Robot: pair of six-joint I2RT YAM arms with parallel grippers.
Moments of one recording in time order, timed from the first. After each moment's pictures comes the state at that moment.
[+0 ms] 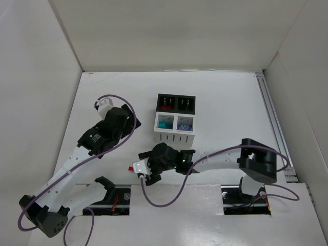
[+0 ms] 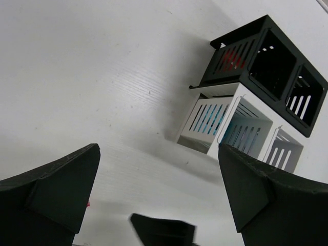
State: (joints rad) left arm -0.59 0.91 0.99 -0.82 -0.45 -0.97; right arm 1.25 1.63 0.91 0.14 -0.25 -0.62
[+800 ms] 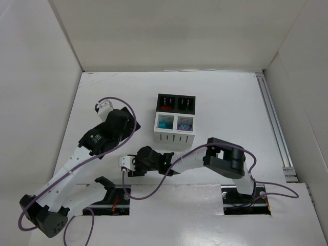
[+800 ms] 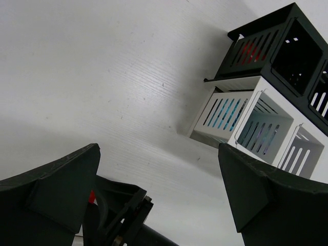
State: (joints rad) left arm -0.59 0.91 0.96 -0.86 -0.45 -0.99; right arm 1.30 2.04 1.14 0.36 -0.13 -0.42
